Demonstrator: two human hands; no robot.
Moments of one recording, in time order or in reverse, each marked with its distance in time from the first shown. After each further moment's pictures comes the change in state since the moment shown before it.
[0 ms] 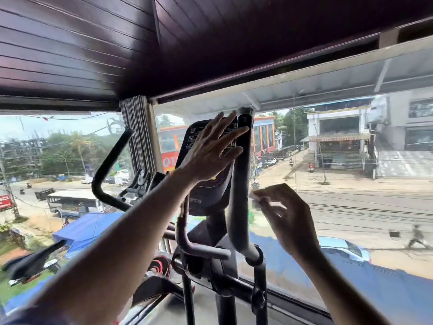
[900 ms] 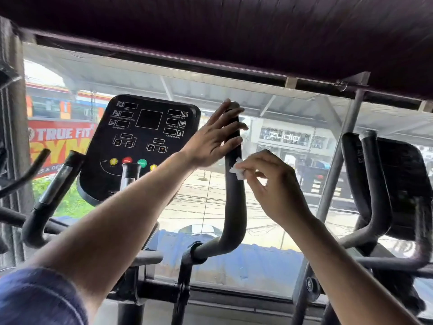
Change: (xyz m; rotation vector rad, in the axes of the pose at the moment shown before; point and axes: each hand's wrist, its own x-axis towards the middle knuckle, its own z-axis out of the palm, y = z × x) left_hand 0.037 -0.017 0.073 -0.700 0.209 0.193; right_hand 0.049 -0.078 0.036 -0.912 -0.098 -0.234
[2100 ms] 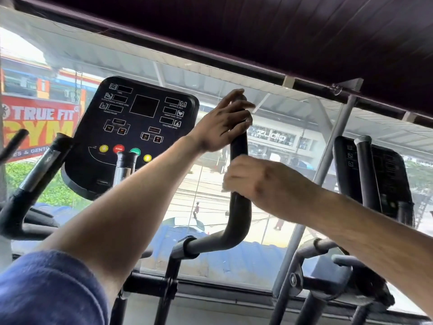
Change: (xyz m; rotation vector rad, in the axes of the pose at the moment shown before) left_hand 0.021 -0.015 0.005 -0.008 0.061 0.119; right_hand 0.032 -0.027 -0.012 -0.609 -0.682 -0.576
